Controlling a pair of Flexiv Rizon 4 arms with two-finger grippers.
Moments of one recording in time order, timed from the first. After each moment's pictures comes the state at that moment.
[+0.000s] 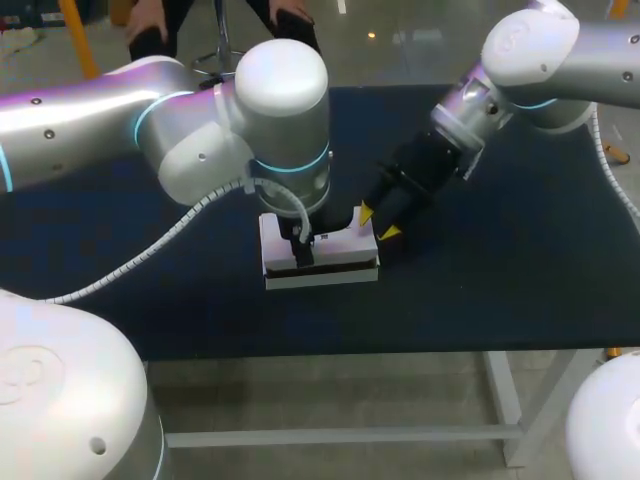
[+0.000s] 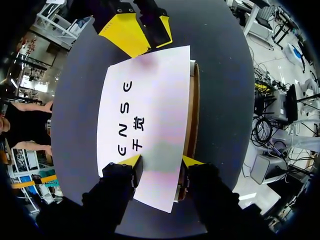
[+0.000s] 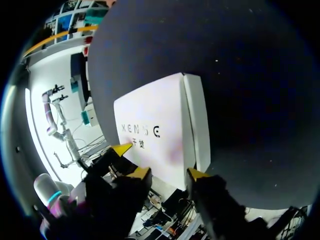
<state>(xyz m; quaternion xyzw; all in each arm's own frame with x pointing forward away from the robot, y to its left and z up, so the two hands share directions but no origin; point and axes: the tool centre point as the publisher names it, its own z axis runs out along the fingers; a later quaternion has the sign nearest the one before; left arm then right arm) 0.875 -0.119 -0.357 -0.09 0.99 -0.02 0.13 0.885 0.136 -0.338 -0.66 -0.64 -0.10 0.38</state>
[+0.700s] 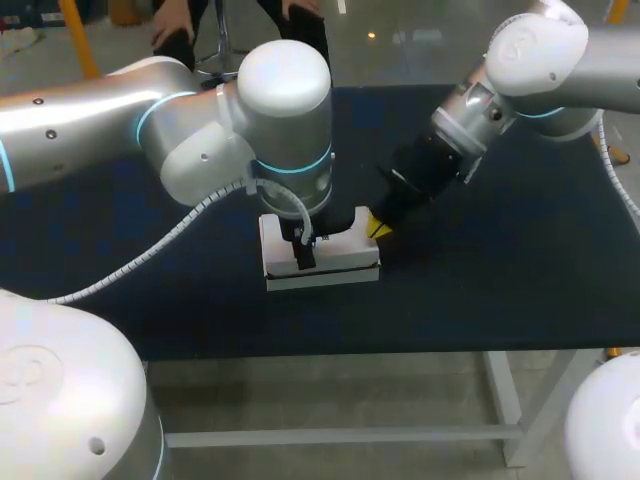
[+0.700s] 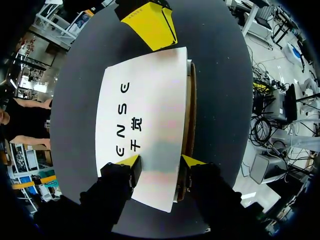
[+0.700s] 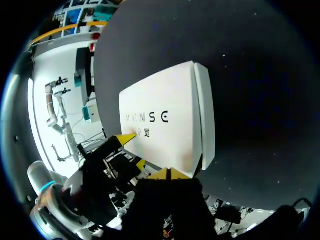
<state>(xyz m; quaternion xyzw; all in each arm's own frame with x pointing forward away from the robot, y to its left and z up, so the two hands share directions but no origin) 0.872 -0.121 -0.358 -0.09 0.99 -0.02 0.13 0.867 0.139 -0.332 -0.64 -0.66 -0.12 0.37</state>
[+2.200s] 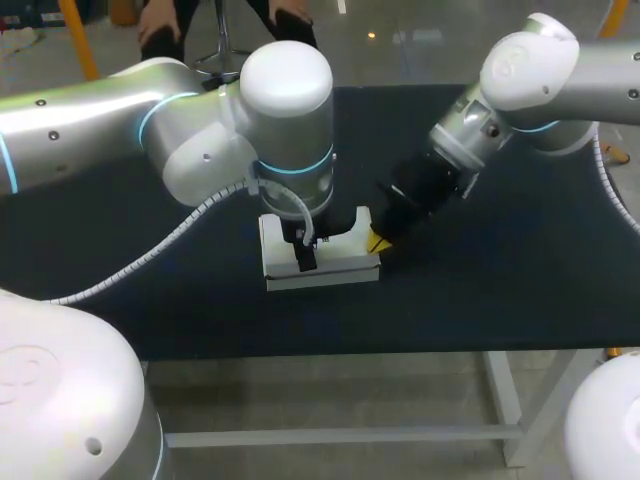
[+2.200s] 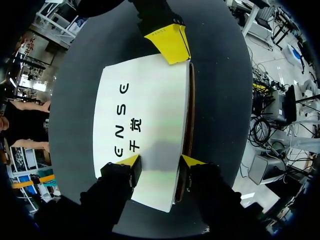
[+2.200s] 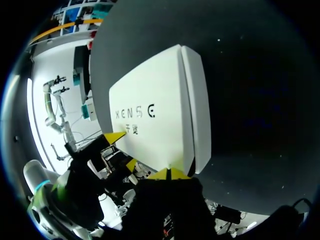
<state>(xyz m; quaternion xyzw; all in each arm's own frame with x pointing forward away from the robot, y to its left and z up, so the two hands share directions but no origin) 0.870 -0.122 -0.361 -0.10 0.99 -0.02 0.12 0.855 0.138 -0.356 -0.64 -0.66 -0.11 0.38</state>
